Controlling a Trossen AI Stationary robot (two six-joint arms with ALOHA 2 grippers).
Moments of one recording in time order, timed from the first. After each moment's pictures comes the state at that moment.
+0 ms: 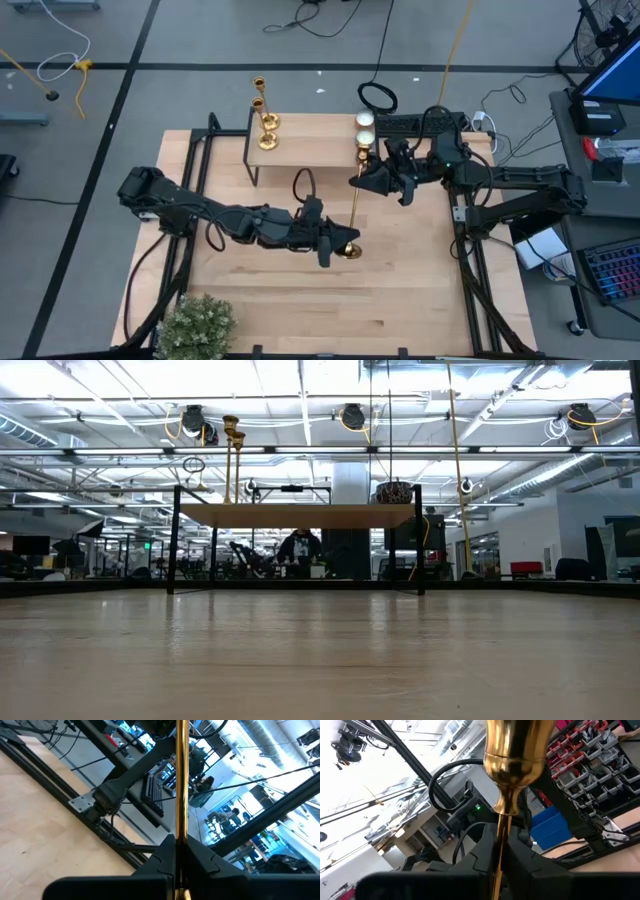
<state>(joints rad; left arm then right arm) -0.30 1.66 1.32 0.32 -0.34 -0.81 -0.13 1.16 0.99 0.41 -0.40 0.80</state>
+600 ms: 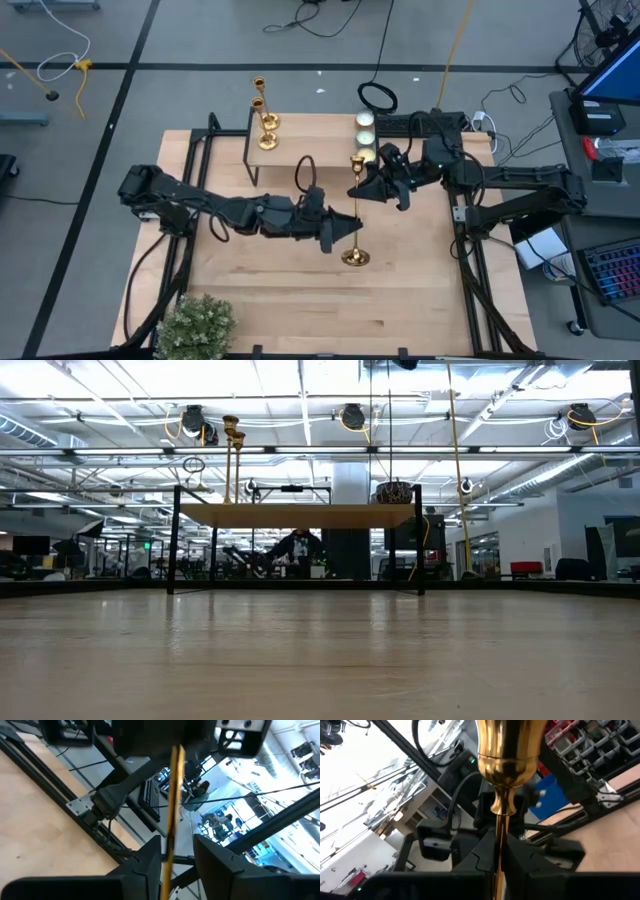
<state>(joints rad) -0.23 1.65 1.32 0.32 -0.27 -0.87 -0.12 1.16 0.99 0.27 -0.48 0.83</state>
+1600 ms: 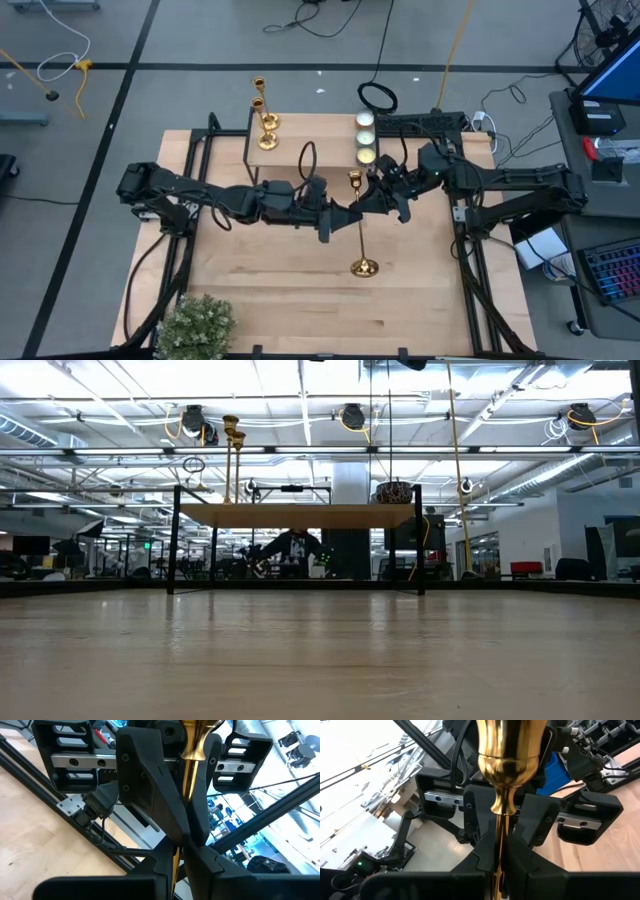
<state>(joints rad) -0.16 1.63 1.32 0.32 -0.11 -0.85 -0.08 1.16 0.99 0.17 -0.48 0.77</state>
